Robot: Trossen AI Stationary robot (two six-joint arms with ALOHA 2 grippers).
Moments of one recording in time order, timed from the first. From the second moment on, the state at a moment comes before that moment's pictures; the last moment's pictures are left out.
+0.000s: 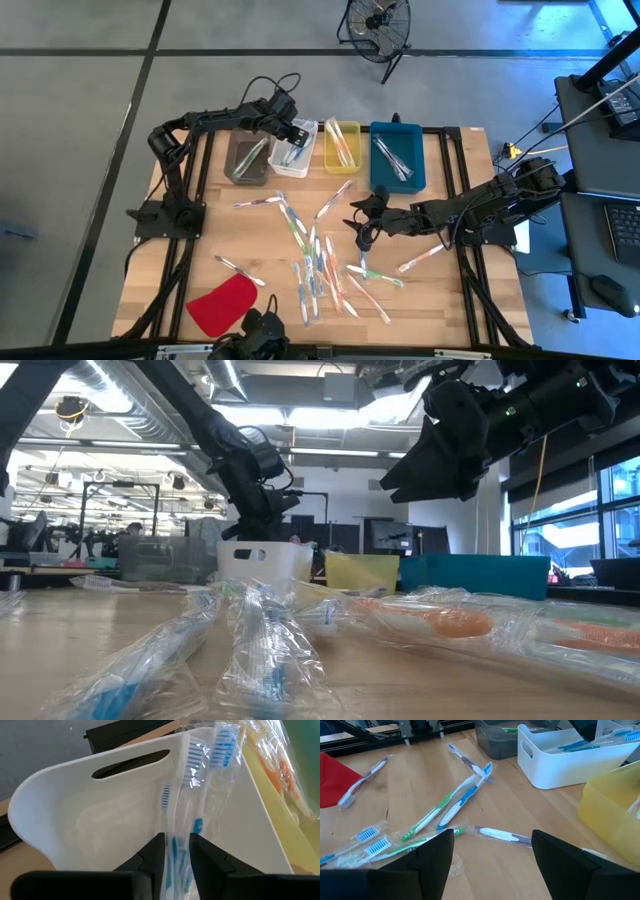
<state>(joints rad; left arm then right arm) 0.77 1.86 1.25 -0.37 0.15 -0.33 0.27 1.43 0.62 0.27 0.53 0.38</state>
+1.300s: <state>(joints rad) 0.58 1.50 1.06 -0.42 -0.01 -0.14 0.27 1.43 0.62 0.26 0.52 0.38</state>
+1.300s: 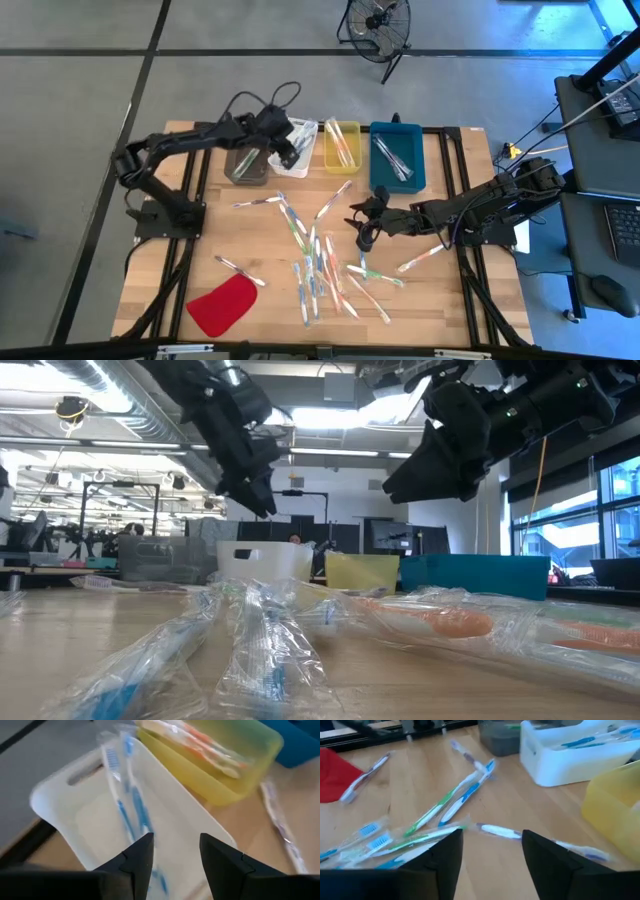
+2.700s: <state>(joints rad) 0.01 1.20 0.51 0.00 -0.22 -0.45 0.26 1.51 1.00 -0.68 0.05 0.79</state>
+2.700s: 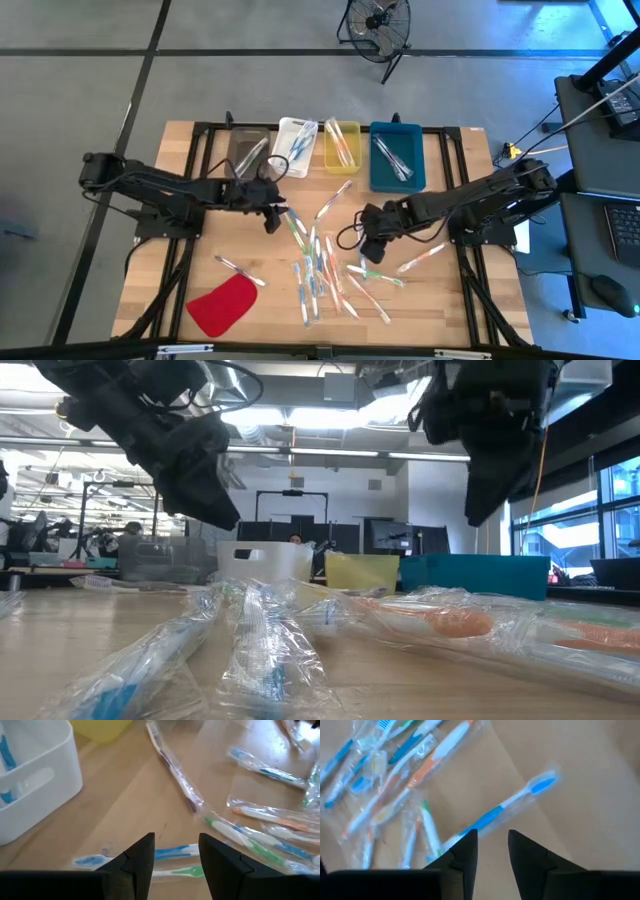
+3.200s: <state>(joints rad) -0.03 1.20 0.51 -0.03 -0.27 -0.45 0.24 1.61 1.00 -0.59 0.04 1.03</state>
